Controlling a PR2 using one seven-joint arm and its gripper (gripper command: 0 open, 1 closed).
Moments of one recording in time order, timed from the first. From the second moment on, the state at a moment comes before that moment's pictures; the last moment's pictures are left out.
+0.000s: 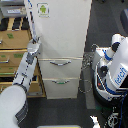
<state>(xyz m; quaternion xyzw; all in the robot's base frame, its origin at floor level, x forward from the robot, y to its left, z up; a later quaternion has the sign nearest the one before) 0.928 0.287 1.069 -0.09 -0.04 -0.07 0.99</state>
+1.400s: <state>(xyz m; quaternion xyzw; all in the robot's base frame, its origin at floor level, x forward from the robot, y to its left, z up) 0.772 0.237 1.110 -0.13 -0.10 -0.22 0.96</state>
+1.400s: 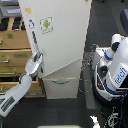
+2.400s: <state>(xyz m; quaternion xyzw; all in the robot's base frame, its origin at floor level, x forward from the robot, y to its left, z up) 0.390 0.222 1.256 -0.16 -0.21 -0.56 0.79</state>
